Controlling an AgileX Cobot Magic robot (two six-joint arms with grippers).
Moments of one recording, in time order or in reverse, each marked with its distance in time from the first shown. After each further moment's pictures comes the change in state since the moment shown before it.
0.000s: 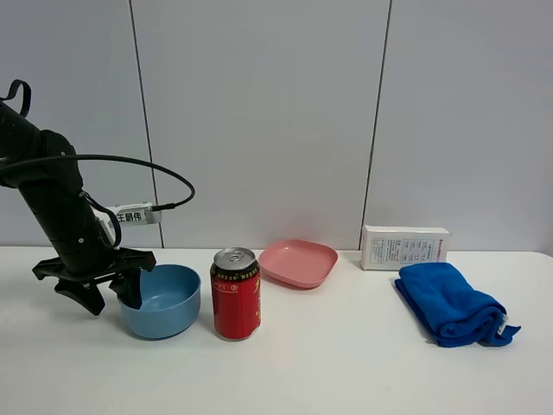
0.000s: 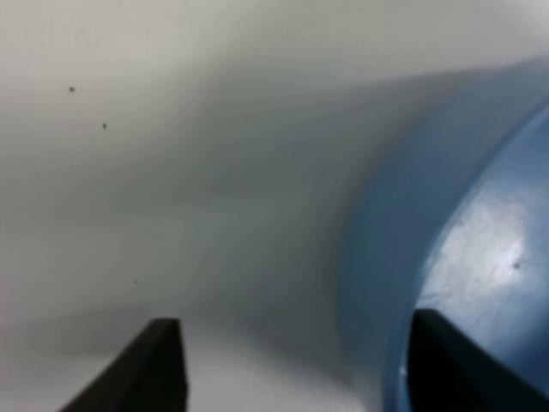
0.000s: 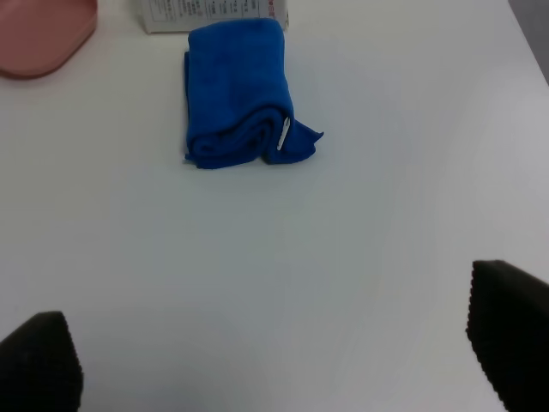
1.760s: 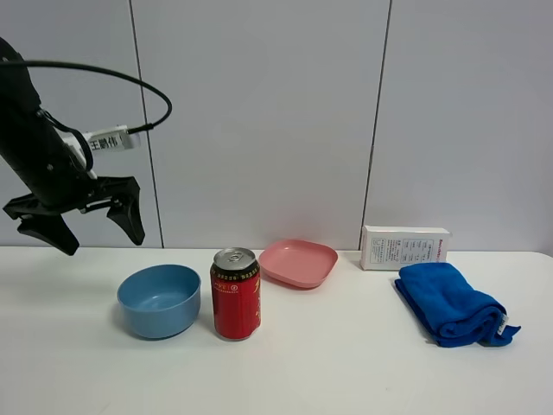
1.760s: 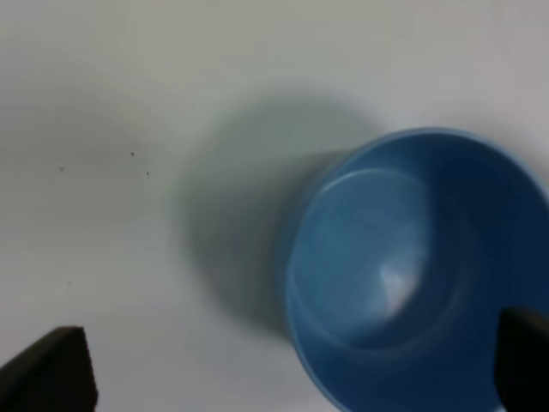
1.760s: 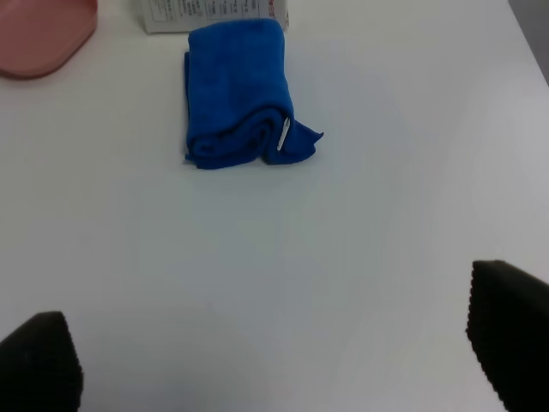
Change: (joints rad) left arm 0.024 -0.213 0.000 -0.022 0.071 -0.033; right arm 0.000 0.000 0.000 0.000 0.000 0.000
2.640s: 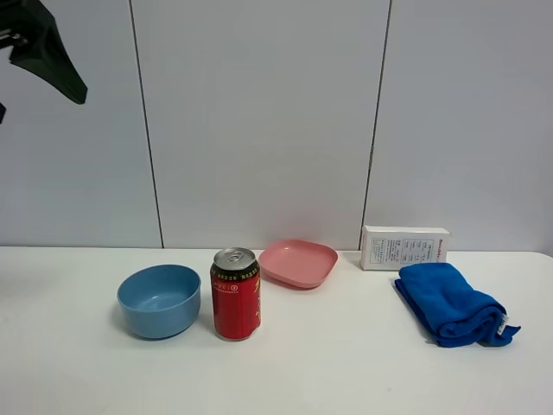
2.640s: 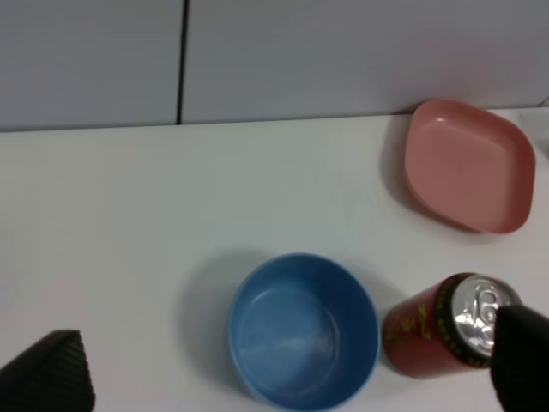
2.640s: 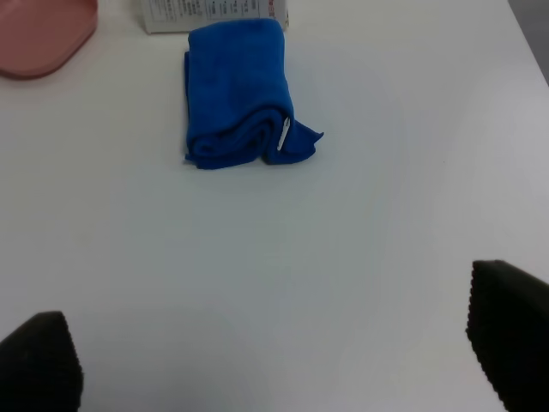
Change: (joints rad) left arm 0.008 -0.545 0.079 0.001 0.013 -0.031; right arm 0.000 0.000 0.000 0.000 0.000 0.000
